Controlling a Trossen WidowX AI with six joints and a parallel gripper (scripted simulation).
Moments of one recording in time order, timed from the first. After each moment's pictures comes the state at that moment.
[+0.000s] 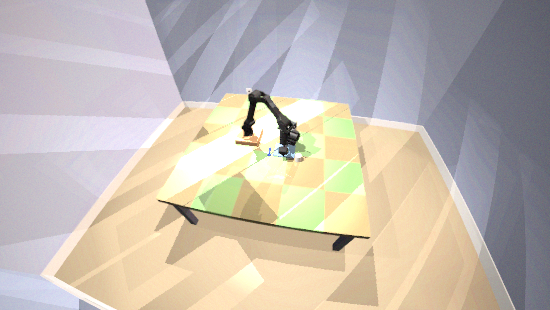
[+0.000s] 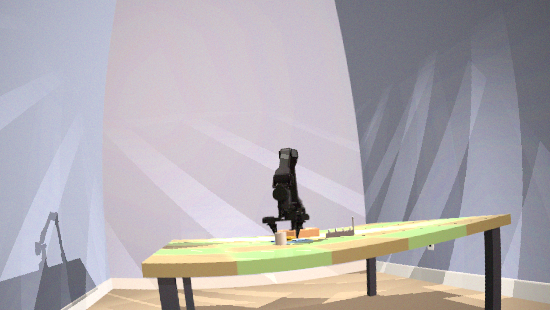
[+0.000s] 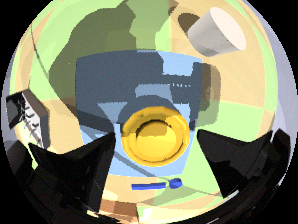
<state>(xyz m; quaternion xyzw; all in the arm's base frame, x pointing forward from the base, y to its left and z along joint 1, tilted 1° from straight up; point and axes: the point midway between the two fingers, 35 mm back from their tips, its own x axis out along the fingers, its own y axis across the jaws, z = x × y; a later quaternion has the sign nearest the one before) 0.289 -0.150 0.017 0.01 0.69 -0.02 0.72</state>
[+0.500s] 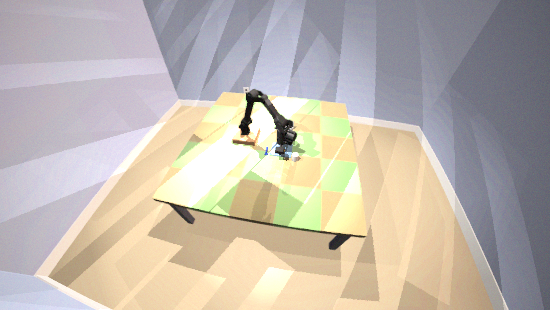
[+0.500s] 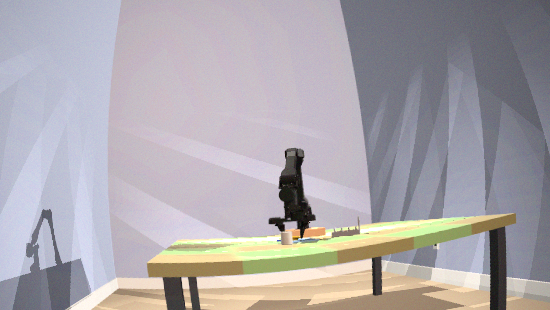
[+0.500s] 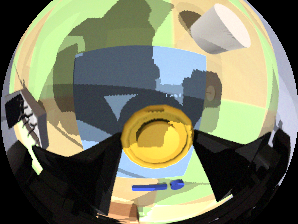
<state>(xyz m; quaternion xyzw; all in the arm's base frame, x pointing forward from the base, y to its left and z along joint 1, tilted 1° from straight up) 0.287 -0.148 0.012 0.01 0.70 -0.02 0.72</state>
